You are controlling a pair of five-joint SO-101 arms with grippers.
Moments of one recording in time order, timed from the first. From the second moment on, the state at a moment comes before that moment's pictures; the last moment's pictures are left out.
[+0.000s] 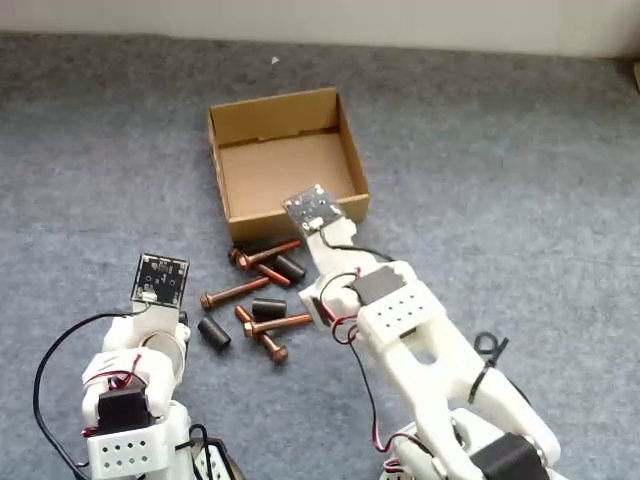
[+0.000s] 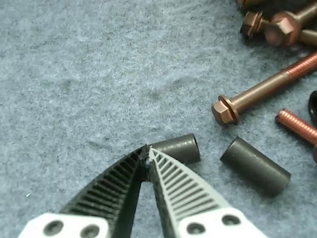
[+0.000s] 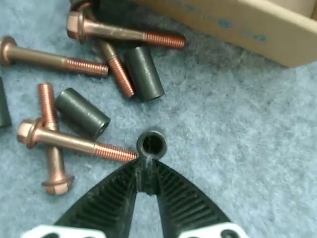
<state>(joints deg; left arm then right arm) -17.3 -103.7 96.0 69.3 -14.2 -34.8 -24.8 49.5 48.2 7.2</state>
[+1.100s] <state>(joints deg) -17.3 -103.7 96.0 69.3 -14.2 -27.3 -2.2 18.1 67.7 -13.5</state>
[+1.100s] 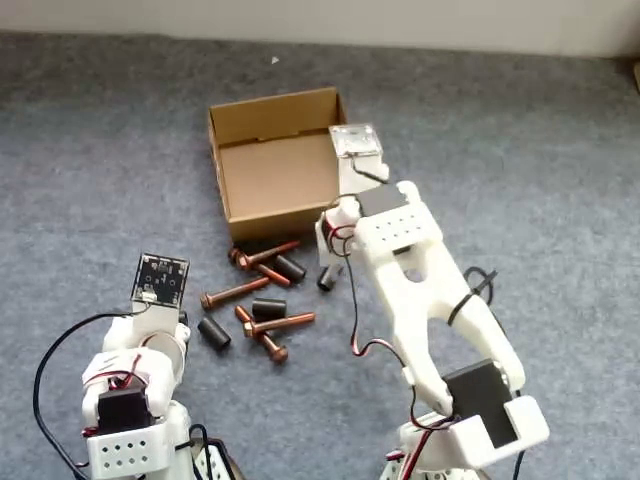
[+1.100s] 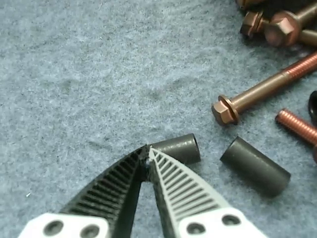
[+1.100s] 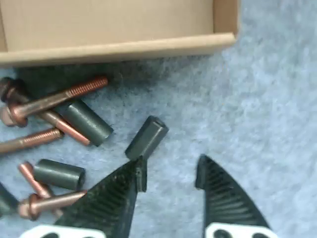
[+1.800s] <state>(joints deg) -17.3 -103.7 96.0 69.3 -14.2 -31.6 19.0 8.8 67.0 -27.2</state>
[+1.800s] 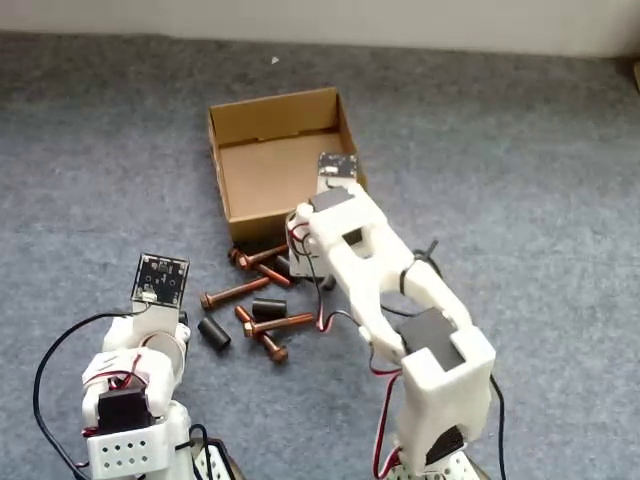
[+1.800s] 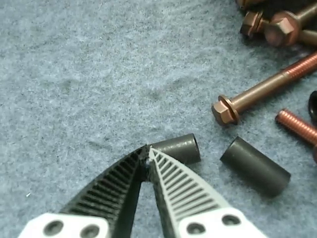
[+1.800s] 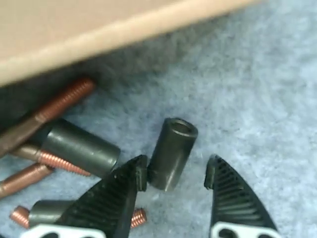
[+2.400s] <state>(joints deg) -17.3 -103.7 96.0 69.3 -14.2 -29.0 12.3 5.3 76.3 -22.6</state>
